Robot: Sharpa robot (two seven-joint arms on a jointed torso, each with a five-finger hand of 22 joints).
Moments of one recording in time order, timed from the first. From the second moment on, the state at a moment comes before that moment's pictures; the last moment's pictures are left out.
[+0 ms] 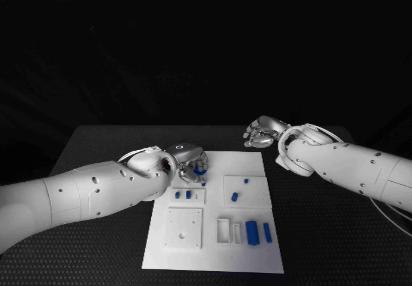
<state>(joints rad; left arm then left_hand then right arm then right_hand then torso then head) 1.30 -0.57 -0.22 1.29 -1.47 -0.28 -0.03 1.30 -0.27 0.41 -0.01 0.13 0.90 0.13 0.24 0.58 1.14 0.10 0.15 0.31 1.02 -0.01 0.95 0.47 0.01 0.80 -0.09 0.65 1.31 1.27 -0.66 -0.04 1.19 -1.21 -0.31 -0.13 1.03 -0.24 0.72 -0.18 0.43 0.87 0.18 0.30 0.43 0.89 0.09 0.71 0.54 1.02 0.04 0.64 0.76 0.23 0.82 0.13 0.55 1.13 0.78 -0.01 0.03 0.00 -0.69</state>
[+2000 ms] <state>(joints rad) 1.27 -0.52 -0.23 1.22 -1.53 -0.19 -0.02 1.23 -0.15 0.51 -0.13 0.16 0.97 0.12 0.27 0.55 1.22 0.08 0.08 0.29 1.03 -0.02 0.95 0.50 0.01 0.79 -0.09 0.66 1.31 1.27 -0.64 -0.04 1.18 -1.14 -0.31 -0.11 1.04 -0.22 0.69 -0.19 0.46 0.85 0.18 0.32 0.41 0.97 0.13 0.44 0.10 0.96 0.11 0.35 0.54 0.23 0.72 0.21 0.26 1.01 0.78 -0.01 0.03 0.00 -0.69</state>
